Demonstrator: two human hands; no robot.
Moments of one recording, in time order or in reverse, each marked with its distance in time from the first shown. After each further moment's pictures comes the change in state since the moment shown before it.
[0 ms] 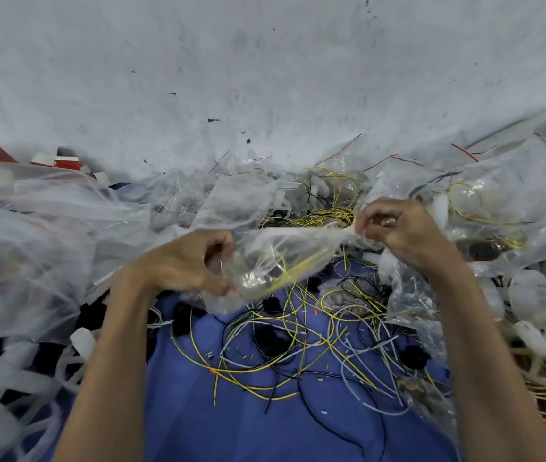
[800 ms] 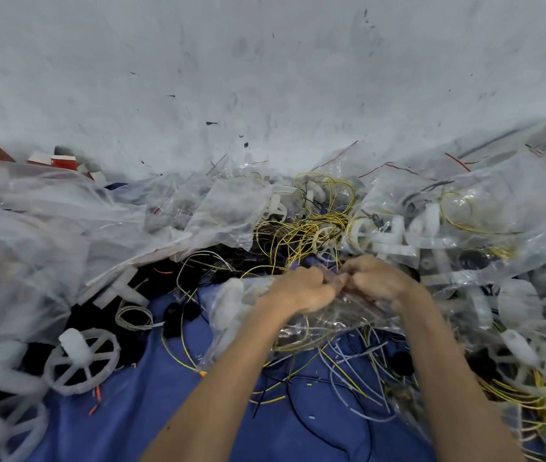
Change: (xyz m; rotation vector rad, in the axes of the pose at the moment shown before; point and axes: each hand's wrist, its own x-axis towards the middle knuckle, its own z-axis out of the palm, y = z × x) left_hand 0.093 0.042 0.136 0.435 -0.111 -0.157; right_hand -0.011 0.035 0.032 -0.061 -0.357 0.621
